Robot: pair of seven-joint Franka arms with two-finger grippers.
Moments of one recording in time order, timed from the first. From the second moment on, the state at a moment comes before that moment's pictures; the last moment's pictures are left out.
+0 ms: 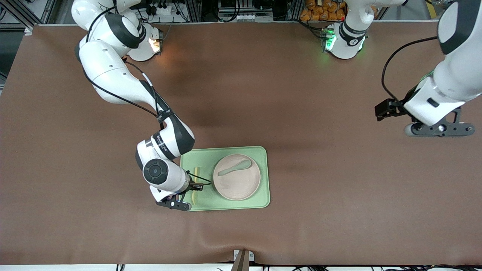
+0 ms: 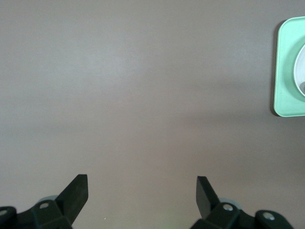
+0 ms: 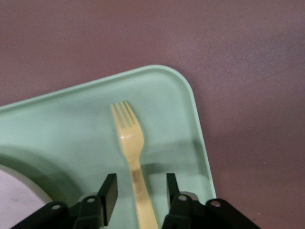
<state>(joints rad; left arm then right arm) -0.12 0.17 -0.07 -1.39 0.05 1.50 -0.13 0.19 1.12 0.39 -0.94 -0.32 2.01 0.70</state>
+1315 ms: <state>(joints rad) -0.08 0.05 -0.01 -1.39 0.04 1.36 0.16 -0.08 0.71 0.54 -0.90 -0.32 1.55 0.64</state>
